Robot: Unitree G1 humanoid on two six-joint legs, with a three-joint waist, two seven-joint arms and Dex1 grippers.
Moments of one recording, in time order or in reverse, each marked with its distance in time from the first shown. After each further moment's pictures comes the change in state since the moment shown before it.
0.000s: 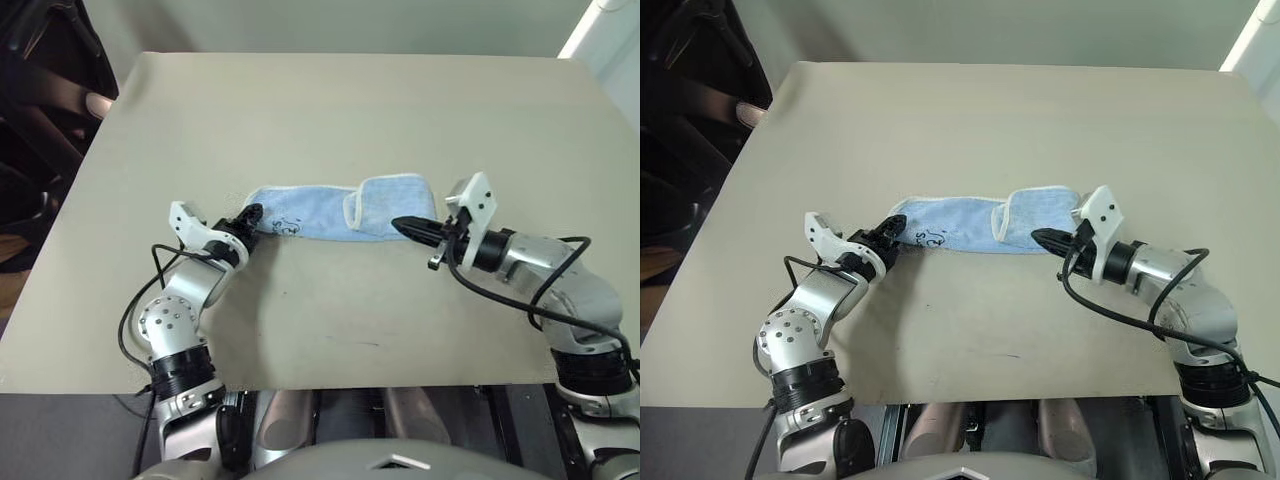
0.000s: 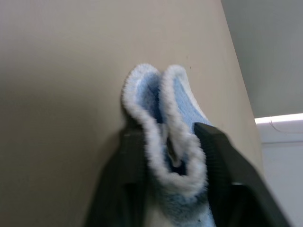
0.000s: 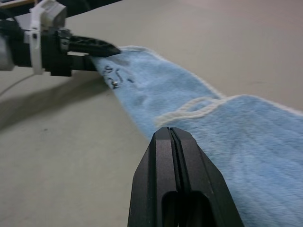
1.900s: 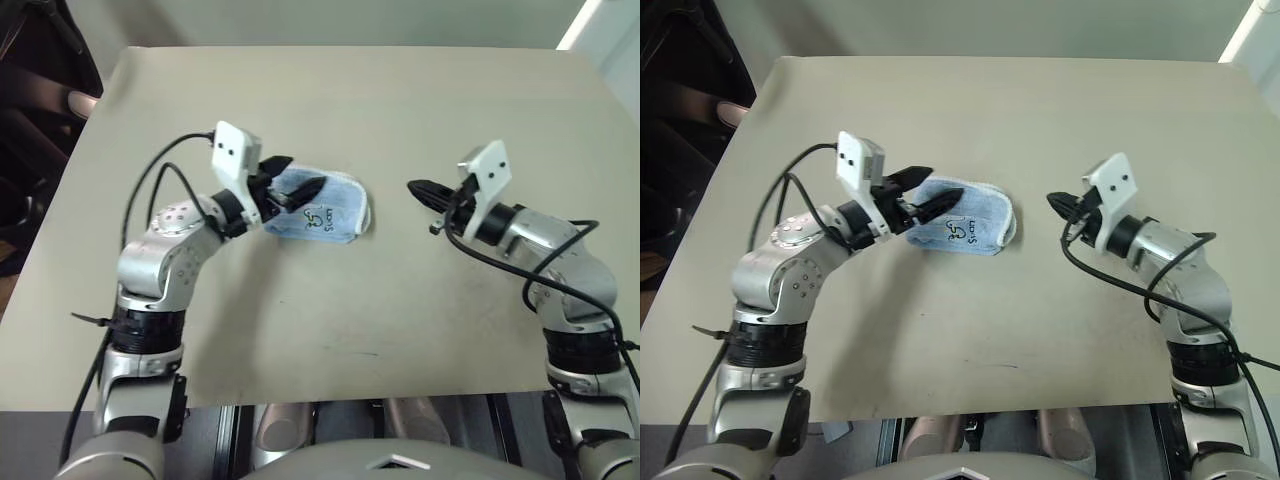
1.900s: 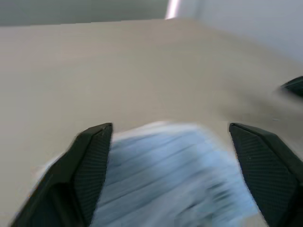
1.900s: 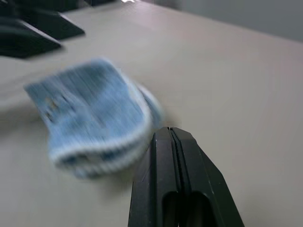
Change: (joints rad) left arm -0.175 0.407 -0.462 -0.004 0.730 -0.218 -0.898; right arm -0.153 0.097 0.015 0.098 -0.095 -0.053 -0.112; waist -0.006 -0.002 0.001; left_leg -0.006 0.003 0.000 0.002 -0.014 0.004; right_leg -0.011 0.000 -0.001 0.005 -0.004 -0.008
